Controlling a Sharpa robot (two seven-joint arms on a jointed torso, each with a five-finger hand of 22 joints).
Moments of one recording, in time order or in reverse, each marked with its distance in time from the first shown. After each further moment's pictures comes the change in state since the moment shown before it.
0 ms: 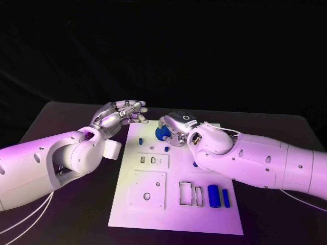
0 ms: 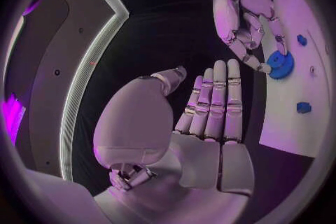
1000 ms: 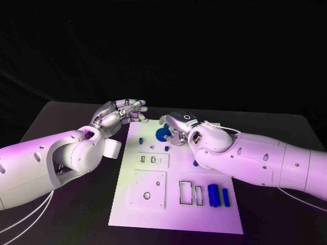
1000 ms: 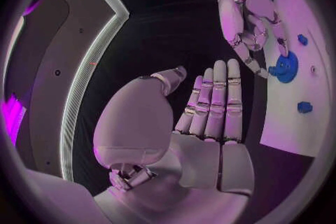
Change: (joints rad) left arm 0.000 -0.001 0.000 -0.001 0.000 0.000 0.003; left_hand 0.000 0.000 0.000 0.000 0.000 0.000 0.000 0.000 0.001 0.000 0.000 0.000 0.001 0.000 0.000 0.000 0.000 0.000 0.000 0.000 0.000 -0.002; right arm -0.004 0.015 0.000 -0.045 0.015 0.015 0.010; right_hand -0.063 -0.018 0.002 -0.016 0.001 -0.145 0.013 -0.120 -0.046 -0.045 0.013 -0.056 -0.065 0.004 0.004 -0.019 0.001 0.000 -0.031 0.009 -0.050 -0.045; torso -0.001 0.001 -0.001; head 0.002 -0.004
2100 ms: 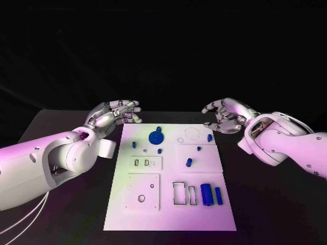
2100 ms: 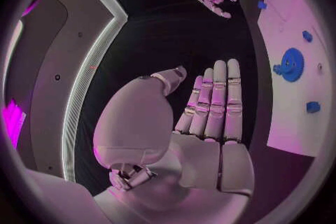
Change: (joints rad) left arm -0.003 -0.001 0.000 -0.040 0.000 0.000 0.000; left_hand 0.000 0.000 0.000 0.000 0.000 0.000 0.000 0.000 0.001 0.000 0.000 0.000 0.000 0.000 0.000 -0.004 0.000 0.000 0.000 0.000 0.000 -0.001; right arm 0.080 -0.470 0.012 0.246 0.557 -0.039 0.238; right_hand -0.027 0.012 -0.038 0.005 0.000 0.036 0.000 0.008 0.011 0.004 0.004 0.000 0.012 -0.004 0.004 0.000 0.000 0.000 -0.004 0.004 -0.008 0.011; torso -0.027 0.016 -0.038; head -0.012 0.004
